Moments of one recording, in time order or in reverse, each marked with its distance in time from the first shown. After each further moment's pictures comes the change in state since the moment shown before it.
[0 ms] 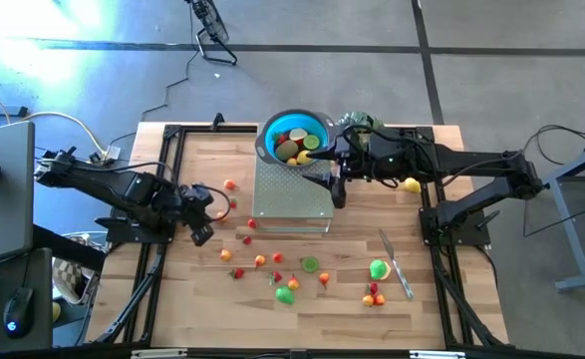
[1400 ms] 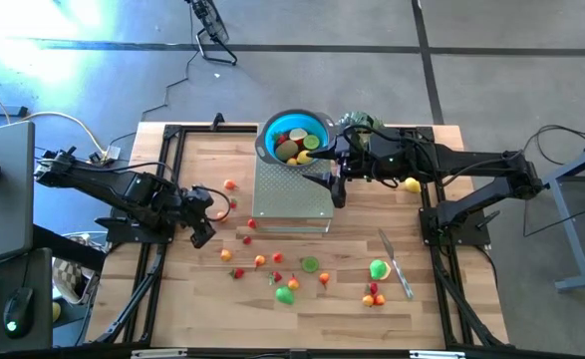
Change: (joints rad) left arm 0.000 0.000 0.000 0.012 0.066 -0.025; right arm 0.000 0.000 0.000 0.004 0.004 0.000
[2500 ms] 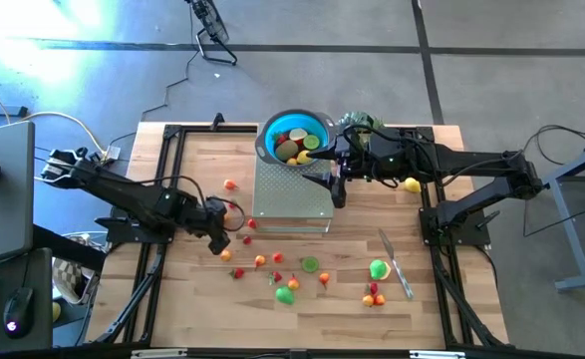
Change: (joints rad) left arm 0.002 0.163 -0.149 0.228 0.019 -0.127; right arm 0.000 0.000 0.000 -0.001 0.000 0.003
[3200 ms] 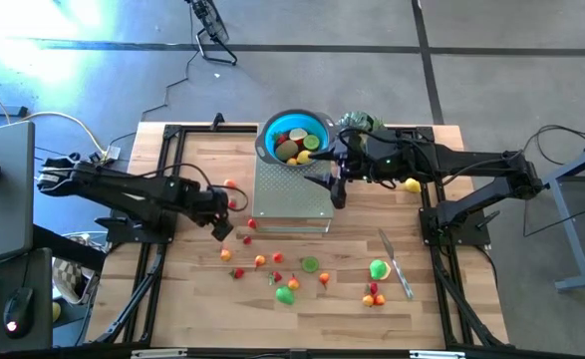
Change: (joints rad) left arm 0.223 -0.009 -0.038 0.008 0.100 0.117; right arm -0.003 0.000 0.000 -0.057 0.028 0.000
